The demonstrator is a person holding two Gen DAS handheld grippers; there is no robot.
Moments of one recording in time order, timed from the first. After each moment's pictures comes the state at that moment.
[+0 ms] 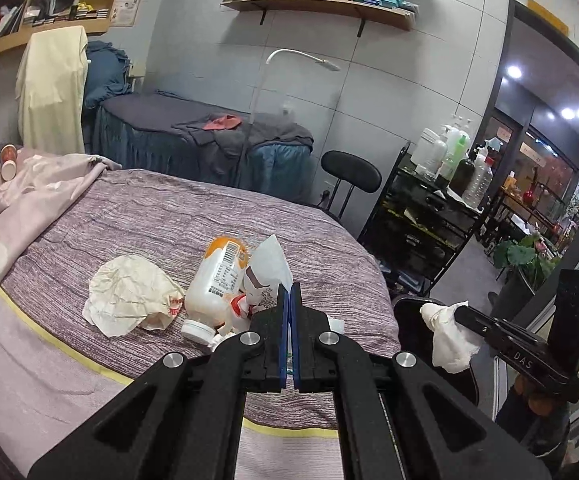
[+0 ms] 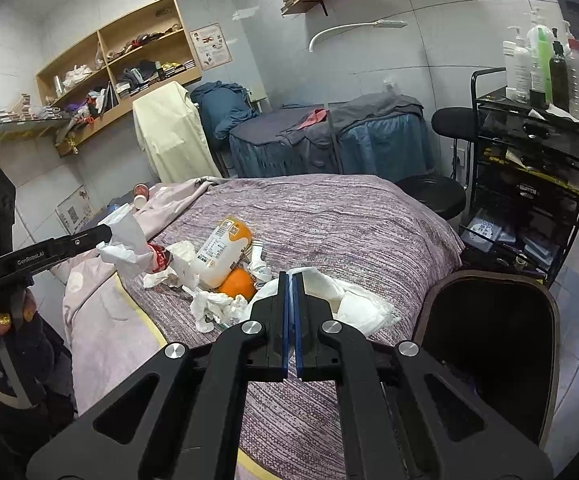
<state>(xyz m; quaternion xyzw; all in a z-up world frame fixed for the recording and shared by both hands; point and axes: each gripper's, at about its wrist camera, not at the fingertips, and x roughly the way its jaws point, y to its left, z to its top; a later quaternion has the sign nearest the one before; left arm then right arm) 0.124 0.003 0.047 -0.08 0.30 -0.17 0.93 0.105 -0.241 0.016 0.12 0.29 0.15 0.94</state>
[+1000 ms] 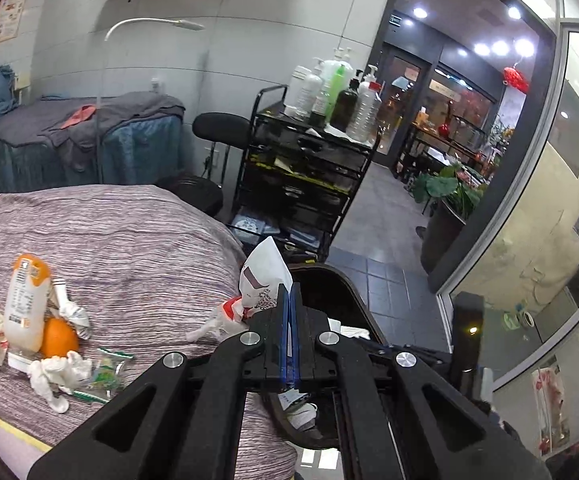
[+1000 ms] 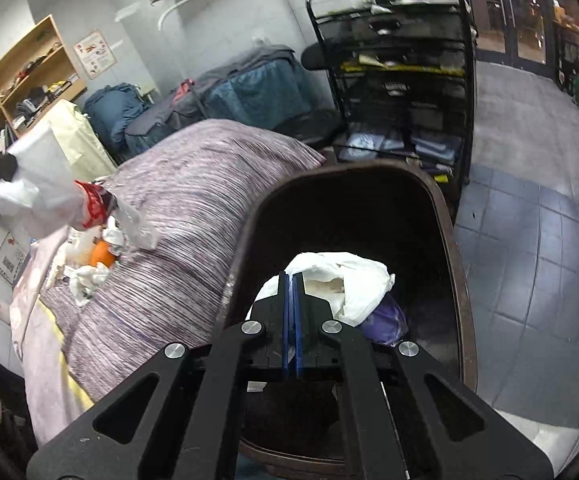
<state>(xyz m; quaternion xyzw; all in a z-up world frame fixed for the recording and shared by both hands) 0.129 -0.188 0.027 -0.01 0.33 -0.35 0.88 0.085 -0.367 -0.094 0.20 0.38 -0.02 0.90</state>
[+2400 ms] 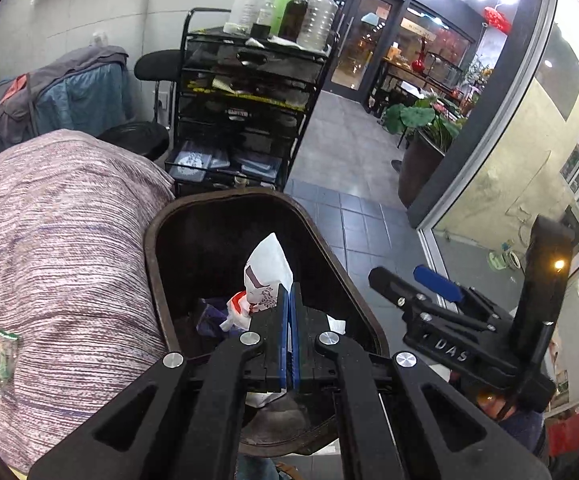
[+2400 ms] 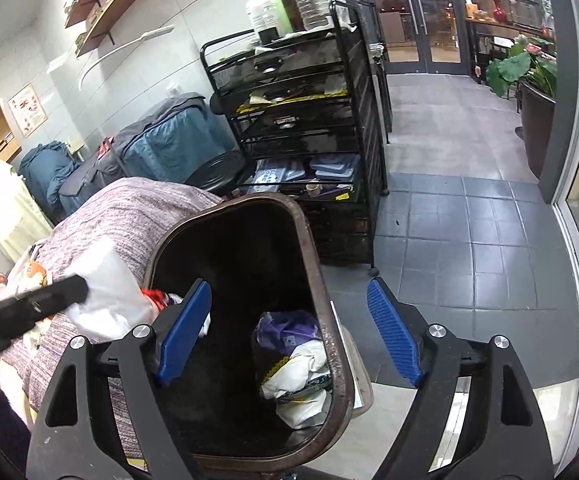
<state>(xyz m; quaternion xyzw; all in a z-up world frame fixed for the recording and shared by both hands) 0.123 -0.283 -0.048 0.05 0.42 -0.40 0.81 0.030 -0.428 -0.086 0.23 0.32 -0.18 0.90</state>
